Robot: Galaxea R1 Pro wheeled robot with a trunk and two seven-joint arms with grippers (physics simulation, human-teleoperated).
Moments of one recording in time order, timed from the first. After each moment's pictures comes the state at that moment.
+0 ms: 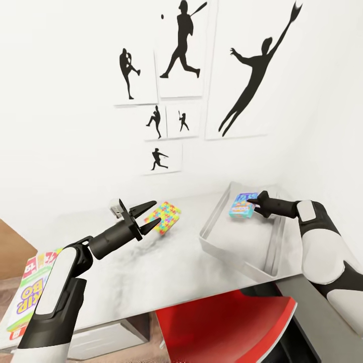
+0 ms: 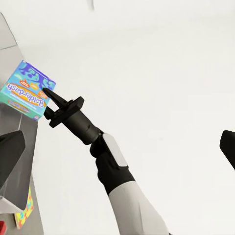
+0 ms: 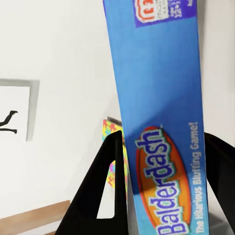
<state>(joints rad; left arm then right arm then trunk) -0.48 -0.01 0.05 -1.60 1.58 1.00 -0.02 -1.20 -0.14 -0.80 -0.54 -0.17 1.04 0.38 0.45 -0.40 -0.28</state>
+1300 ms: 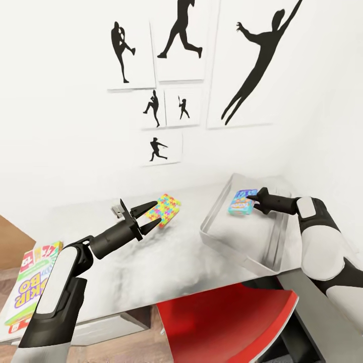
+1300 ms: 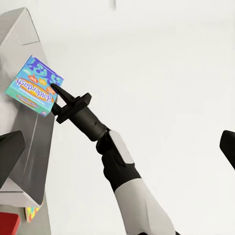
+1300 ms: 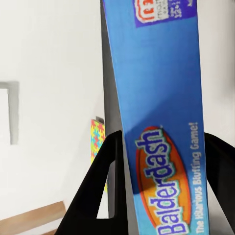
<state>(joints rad) -0.48 -0.01 0.05 -1.60 1.56 1.00 -0.02 -1.22 -0.14 -0.80 -0.53 -0.17 1.04 0.38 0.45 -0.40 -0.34</state>
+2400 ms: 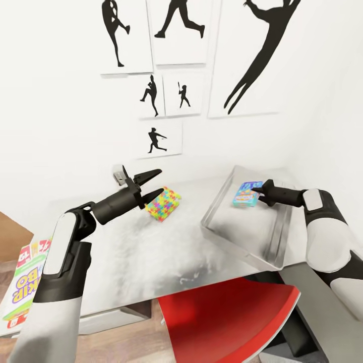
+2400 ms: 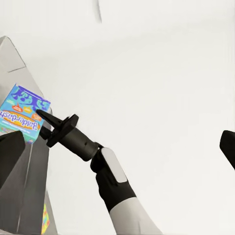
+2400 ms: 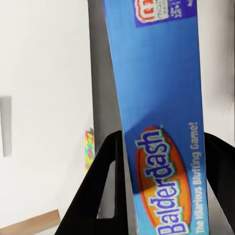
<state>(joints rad) -0.71 -0.03 0.04 -1.60 1.61 1.01 0.14 -1.27 -0.17 -0.80 -0.53 -0.17 1.04 0.38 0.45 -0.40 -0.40</state>
